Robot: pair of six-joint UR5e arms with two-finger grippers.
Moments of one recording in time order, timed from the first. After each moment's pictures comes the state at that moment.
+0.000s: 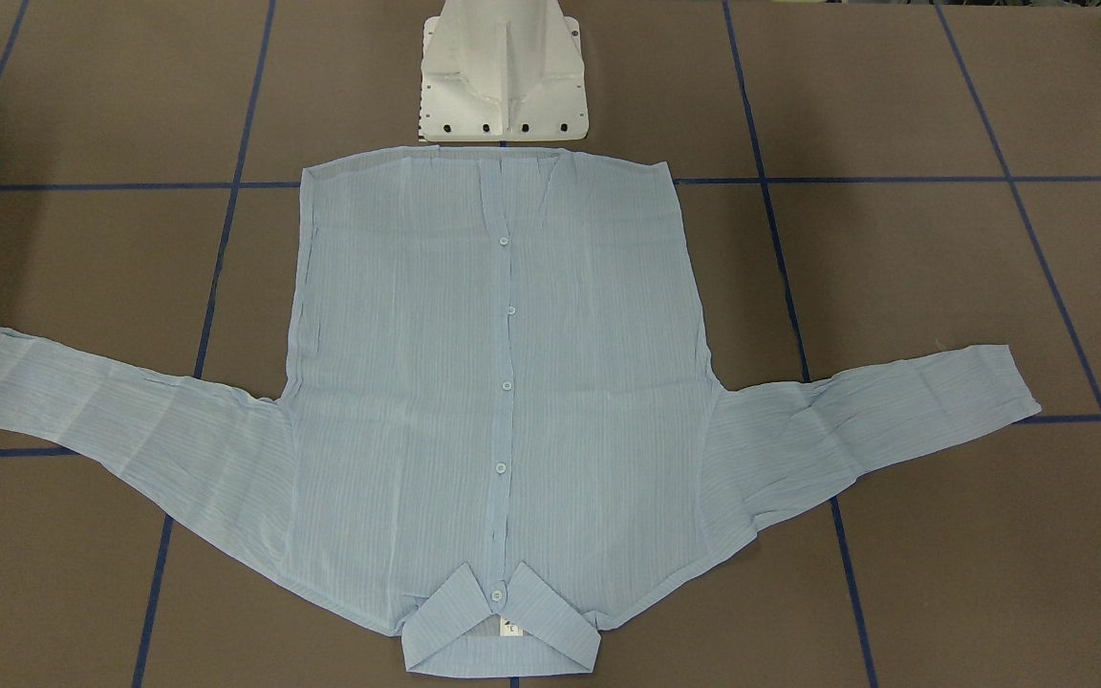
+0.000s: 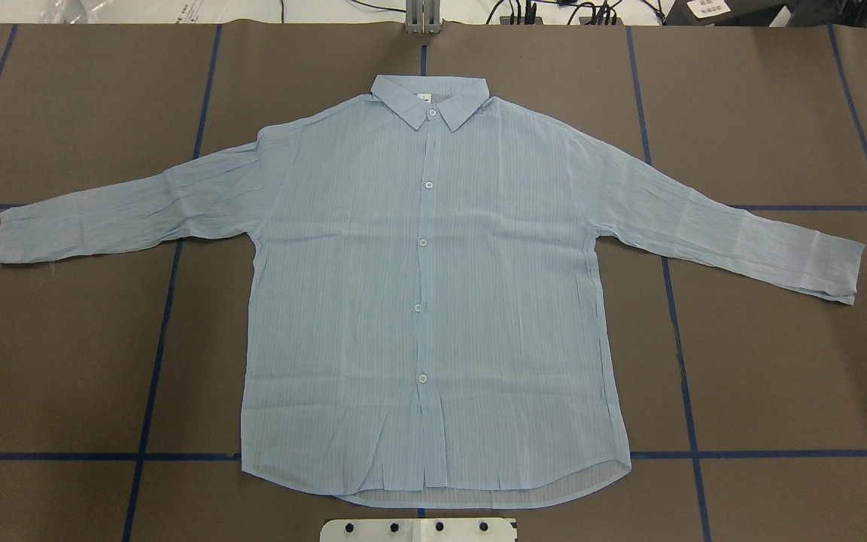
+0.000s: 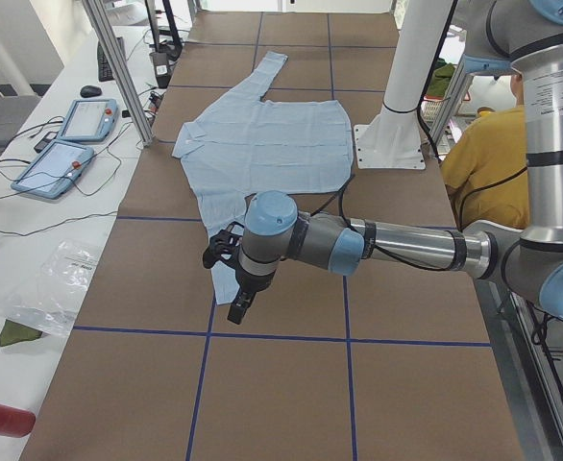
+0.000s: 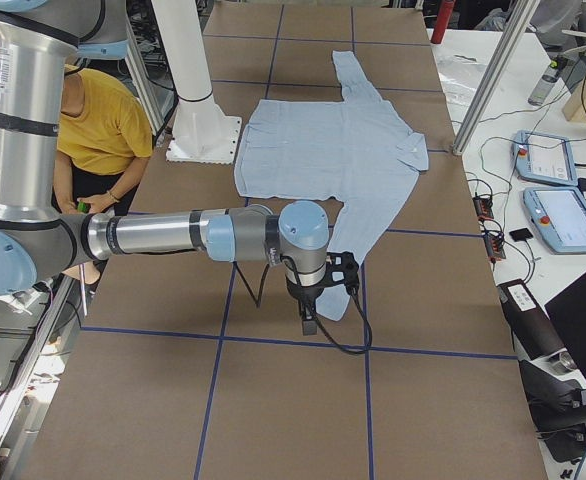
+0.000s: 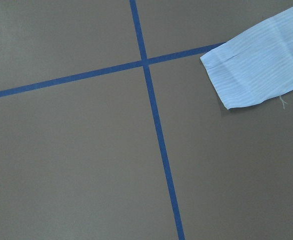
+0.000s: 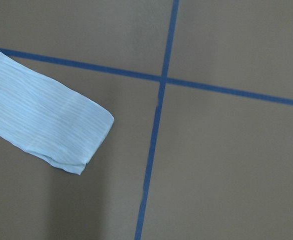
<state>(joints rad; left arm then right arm) -1.59 -1.41 -1.85 -1.82 -2.22 0.17 1.58 -1.73 1.88 -1.59 2.29 -0.10</state>
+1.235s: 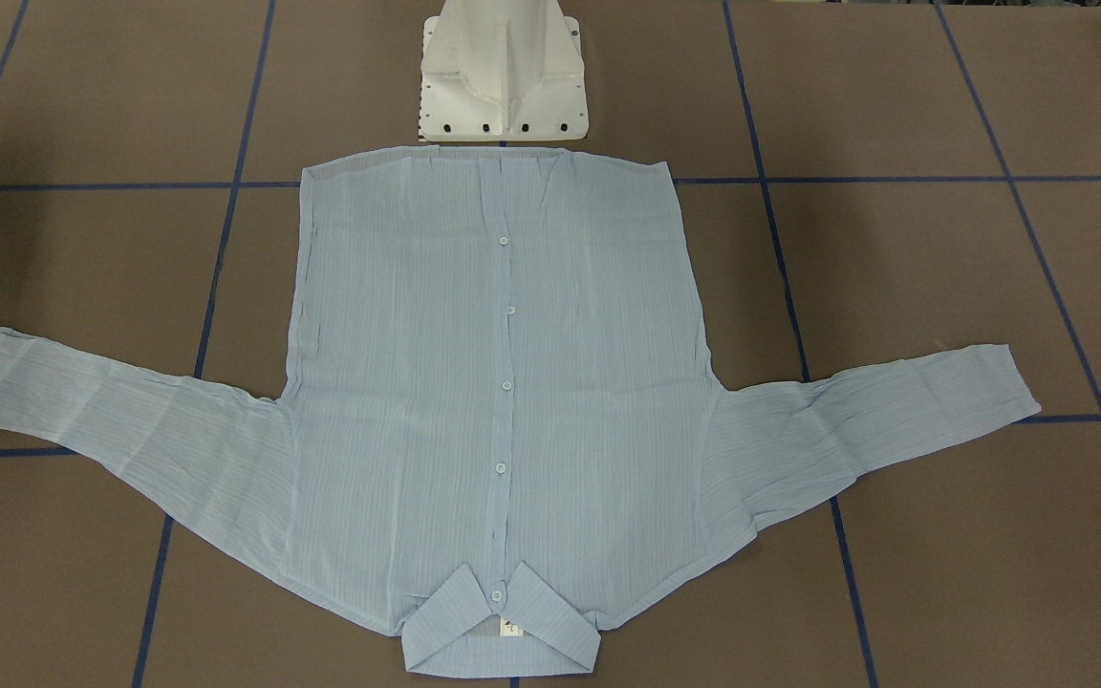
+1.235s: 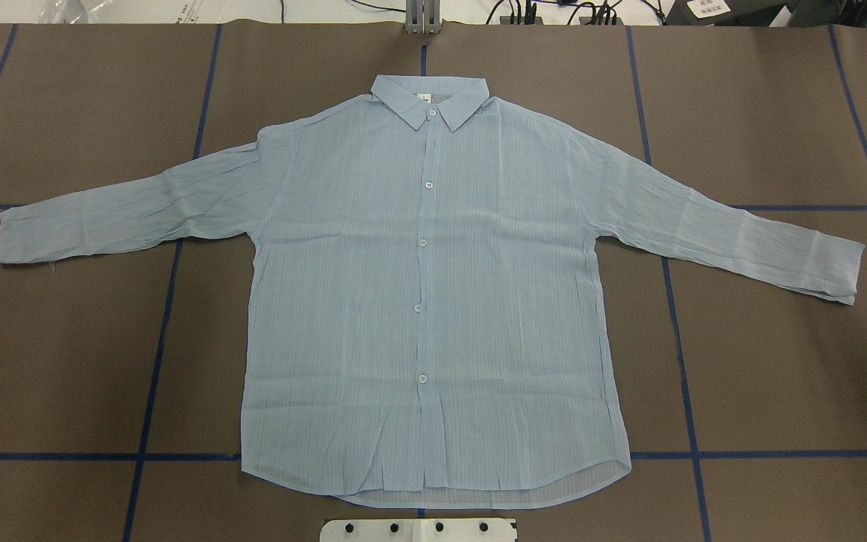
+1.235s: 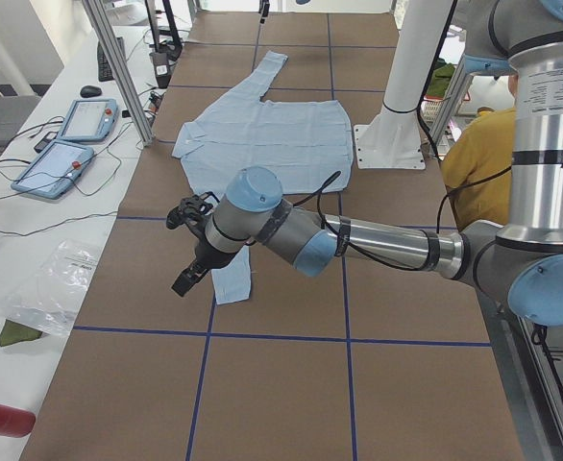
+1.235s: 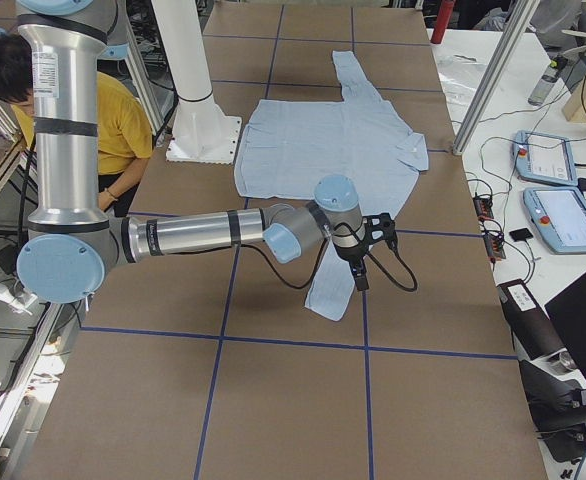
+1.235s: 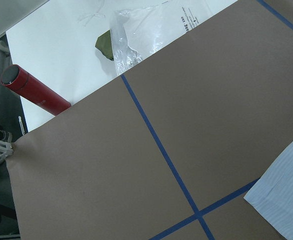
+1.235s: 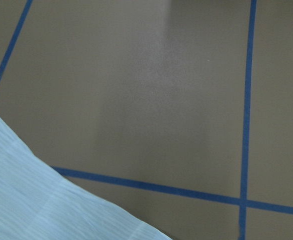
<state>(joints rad) -1.63 -1.53 -1.76 -2.03 -2.21 0.17 1.29 -1.60 1.66 -0.98 2.16 0.47</state>
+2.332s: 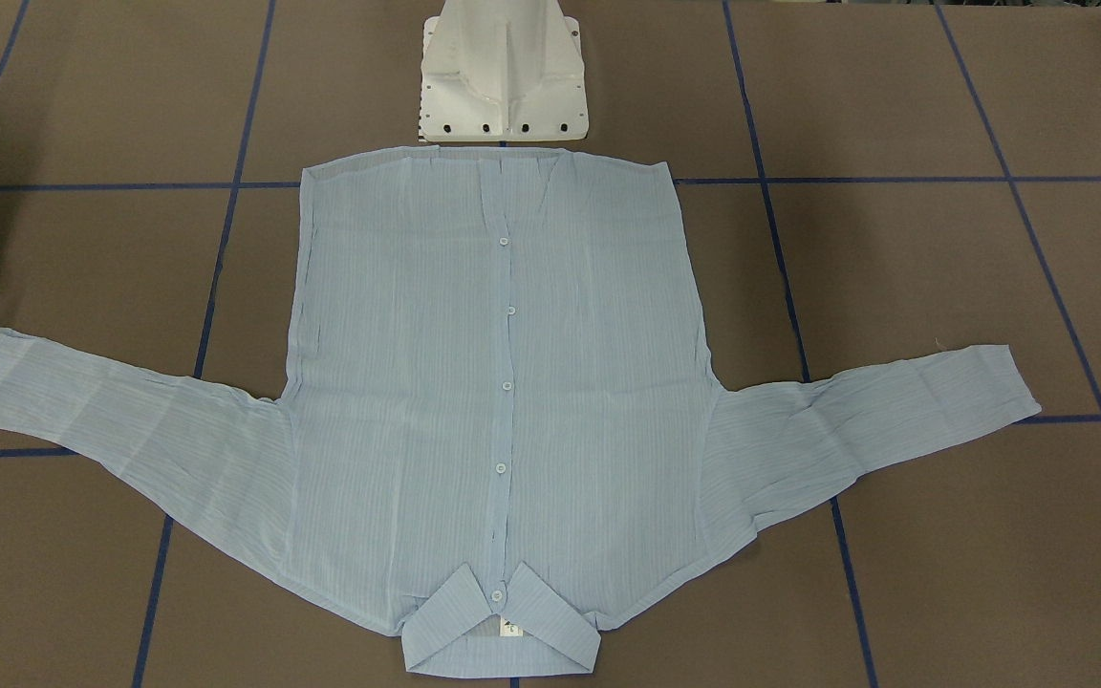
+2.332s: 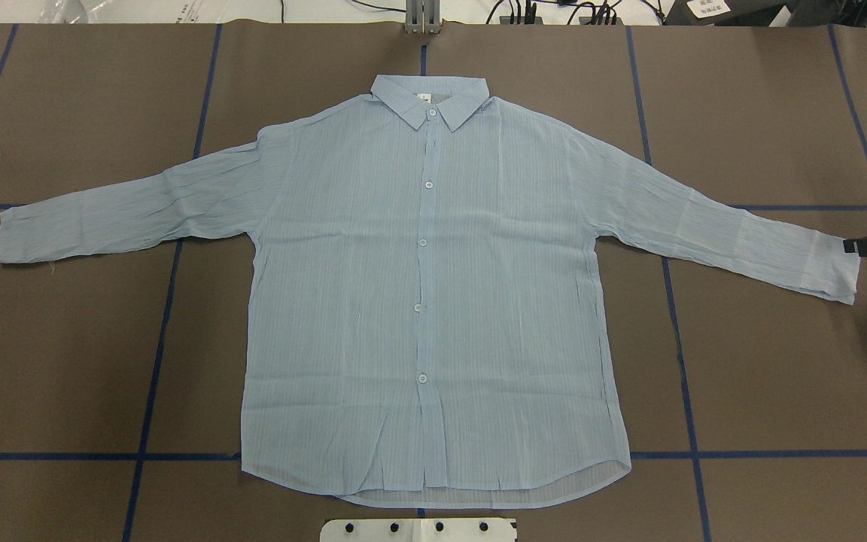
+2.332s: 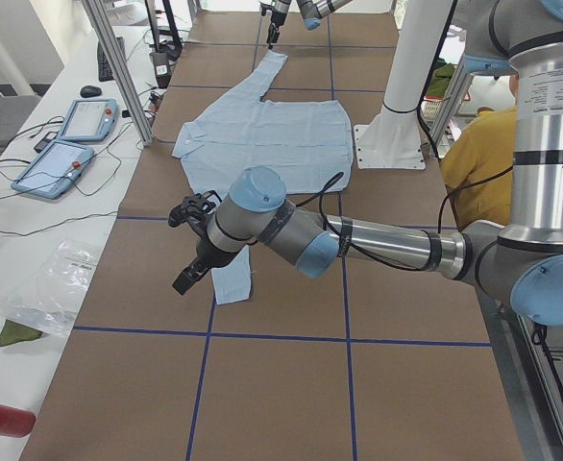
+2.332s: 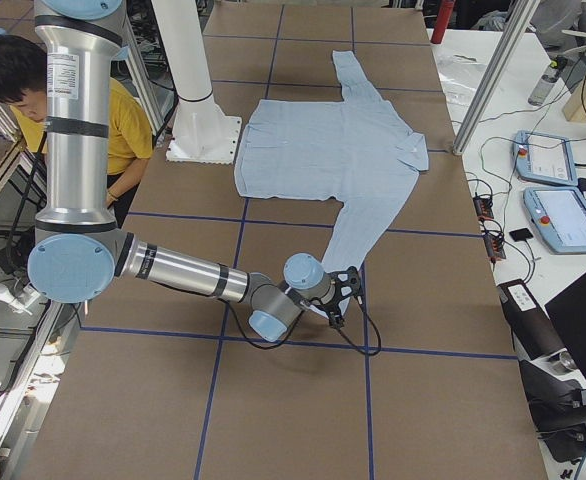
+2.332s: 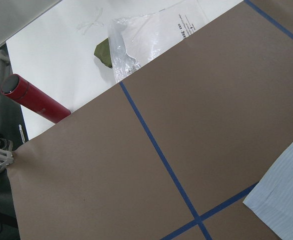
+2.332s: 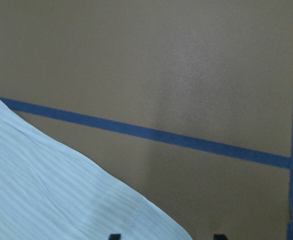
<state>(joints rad) -1.63 -1.52 -1.76 -2.06 -2.21 0.17 1.15 -1.64 1.27 -0.38 2.13 0.61</state>
